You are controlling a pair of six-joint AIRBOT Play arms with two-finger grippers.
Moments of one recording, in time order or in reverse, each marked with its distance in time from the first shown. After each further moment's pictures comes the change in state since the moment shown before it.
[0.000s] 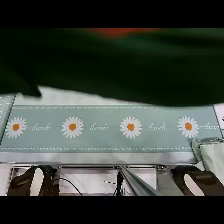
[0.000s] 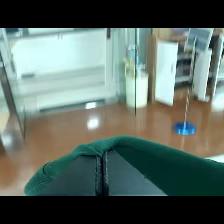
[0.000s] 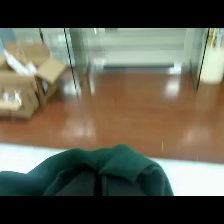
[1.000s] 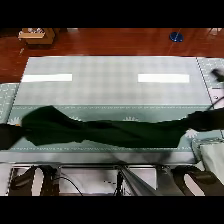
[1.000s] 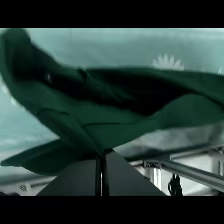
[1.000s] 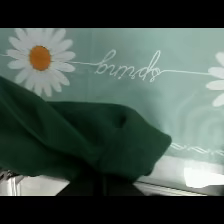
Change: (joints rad) left arm -0.007 0.110 -0.844 0.056 -0.493 -0.145; right arm 0.000 -0.049 -0.903 0.059 0.245 0.003
